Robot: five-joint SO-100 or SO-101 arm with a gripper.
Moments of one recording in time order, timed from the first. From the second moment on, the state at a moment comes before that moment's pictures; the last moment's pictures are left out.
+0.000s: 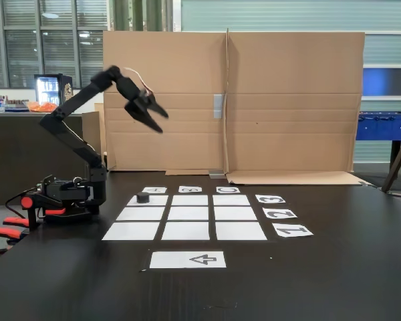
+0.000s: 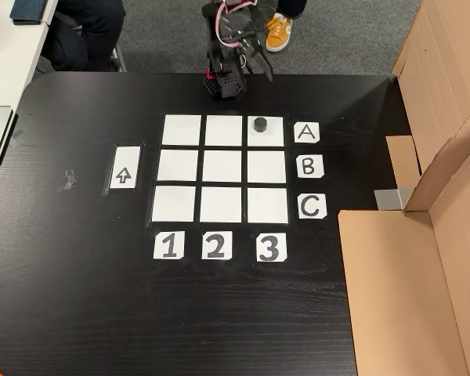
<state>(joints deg) -20.9 138.5 94.8 86.9 -47.5</state>
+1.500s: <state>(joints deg) 75.8 174.0 109.8 92.0 -14.6</state>
